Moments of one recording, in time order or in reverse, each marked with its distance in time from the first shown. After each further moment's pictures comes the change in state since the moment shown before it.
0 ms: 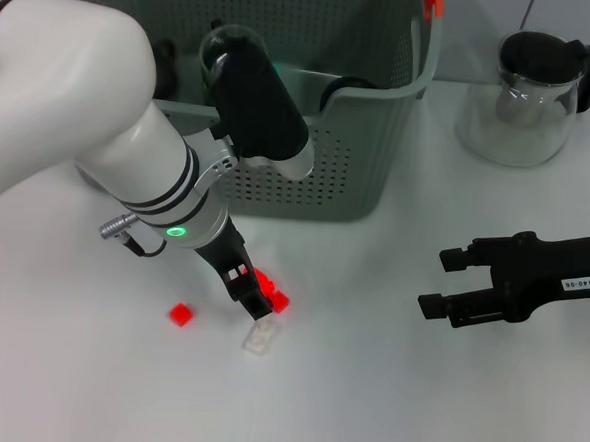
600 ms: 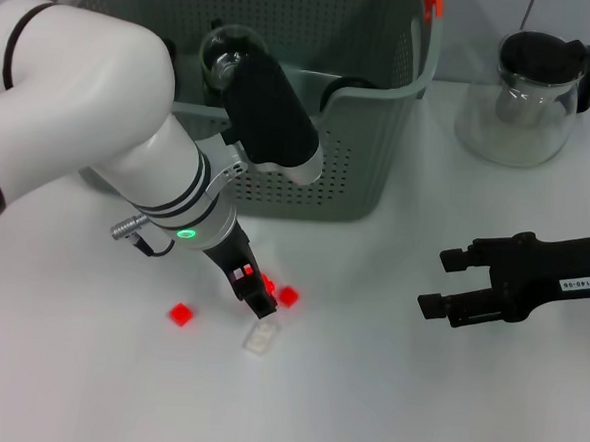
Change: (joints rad) left arm -0.029 0.000 0.030 -0.063 0.003 -0.059 -0.012; right arm 0.003 0.004 0.004 0.006 -0.014 0.013 -0.002
